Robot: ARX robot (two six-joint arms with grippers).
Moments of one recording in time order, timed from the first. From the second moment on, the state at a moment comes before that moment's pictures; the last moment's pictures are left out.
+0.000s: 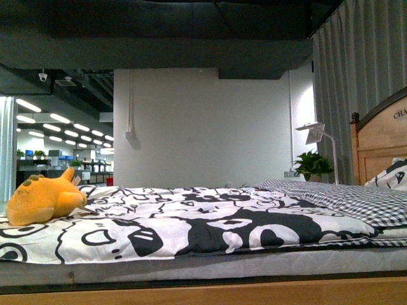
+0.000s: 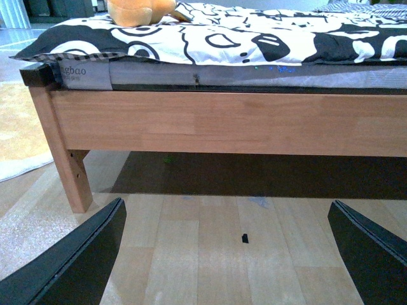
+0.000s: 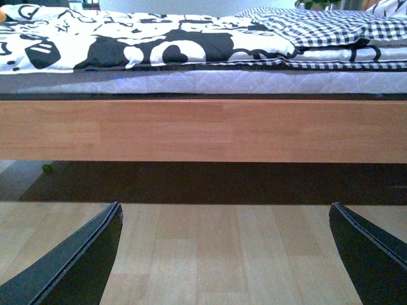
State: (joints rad) left arm 0.00 0.00 0.01 -0.01 0.00 0.00; right arm 0.00 0.00 0.01 0.00 0.00 0.00
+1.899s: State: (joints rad) left arm 0.00 0.00 0.01 -0.01 0.00 0.00; right arm 0.00 0.00 0.01 0.00 0.00 0.00
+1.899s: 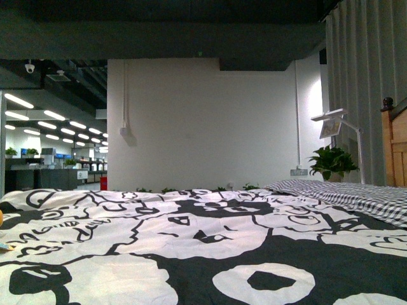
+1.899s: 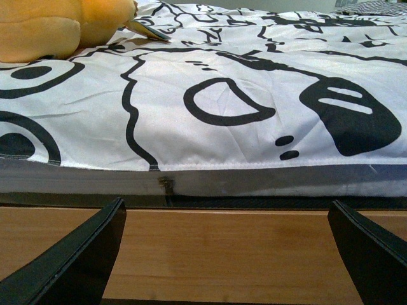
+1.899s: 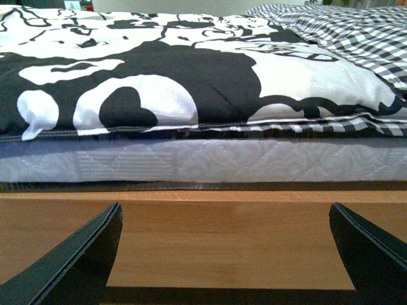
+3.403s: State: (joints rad) left arm 0.00 0.00 0.01 -0.01 0.00 0.00; right arm 0.00 0.00 0.01 0.00 0.00 0.00
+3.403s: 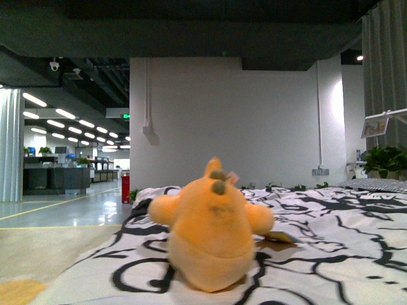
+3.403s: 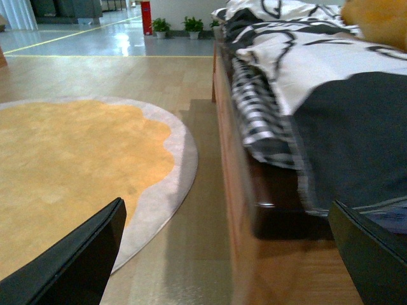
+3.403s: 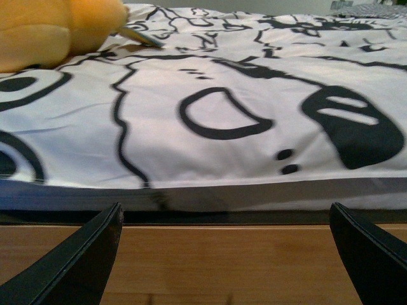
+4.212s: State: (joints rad) left arm 0.00 0.00 0.01 0.00 0.00 0.00; right arm 0.08 0.10 0.01 0.15 0.26 0.04
